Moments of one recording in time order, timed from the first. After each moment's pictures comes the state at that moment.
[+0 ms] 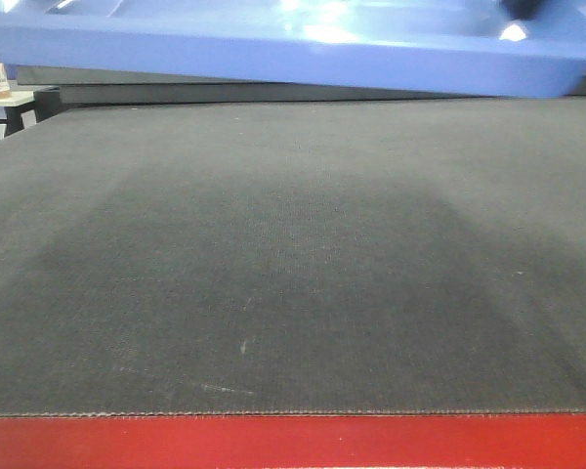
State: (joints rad) left arm -0.52 1.53 -1.64 0.03 1.26 -0.26; right arm 0.44 1.34 -1.38 -0.08 1.14 0.36
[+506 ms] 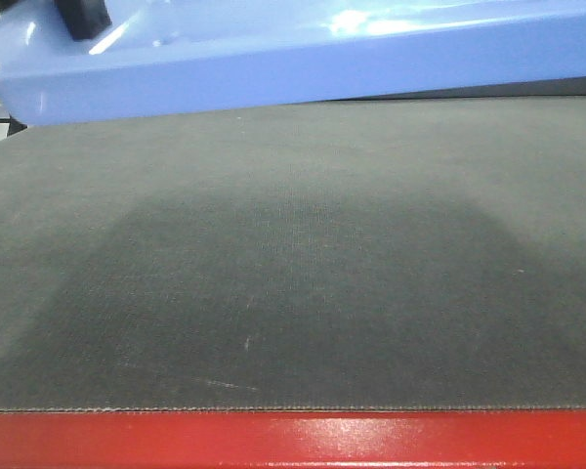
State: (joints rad) left arm -0.67 1.45 -1.47 0.05 1.23 -0.38; right arm 0.44 1.24 -1.35 -0.12 1.25 0.34
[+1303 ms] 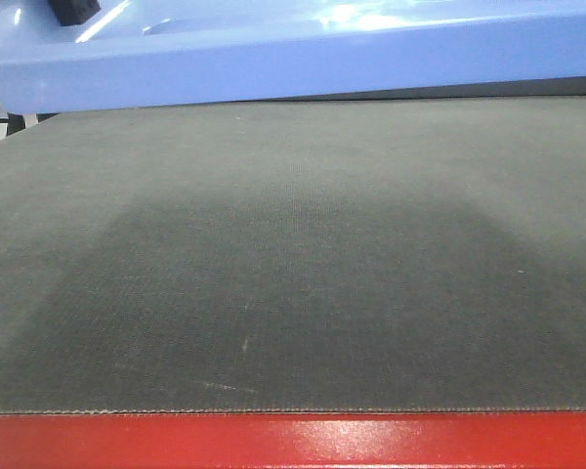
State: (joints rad) left arm -0.67 1.43 -1.47 0.05 1.24 -0.38; right arm 0.45 1.24 -1.35 -0.11 1.25 0.34
